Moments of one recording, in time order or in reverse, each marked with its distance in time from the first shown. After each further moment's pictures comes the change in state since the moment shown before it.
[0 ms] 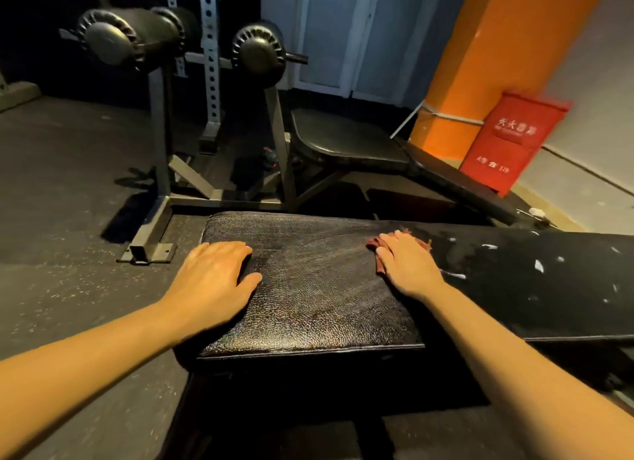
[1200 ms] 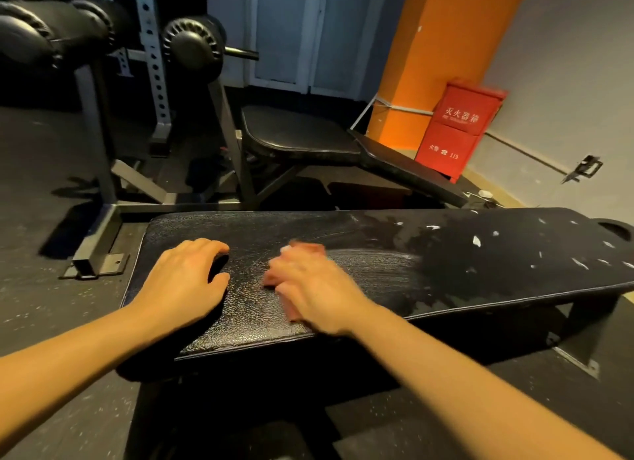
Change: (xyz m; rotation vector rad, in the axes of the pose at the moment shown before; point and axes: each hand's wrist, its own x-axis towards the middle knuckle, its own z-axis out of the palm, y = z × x) left_hand 0.007 0.044 0.000 -0.089 0.038 0.025; right_hand -0.063 -0.054 0.004 0.013 -0.040 -0.545
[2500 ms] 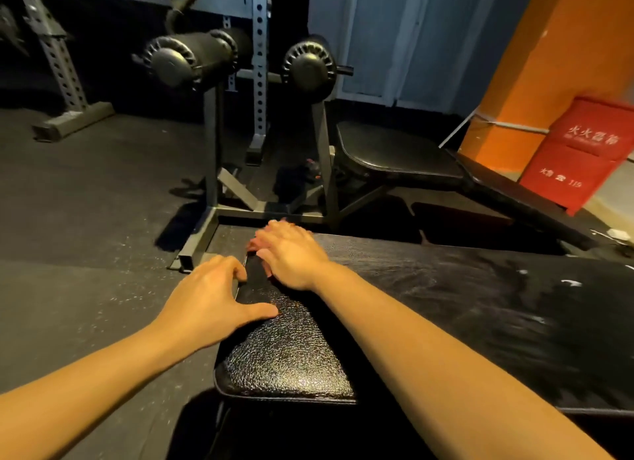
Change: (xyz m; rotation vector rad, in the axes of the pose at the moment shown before) left_hand -0.017 -0.083 -0.032 -0.059 -0.009 -0.298; right_hand 0.212 -0.085 0.033 0.068 -0.079 -0.054
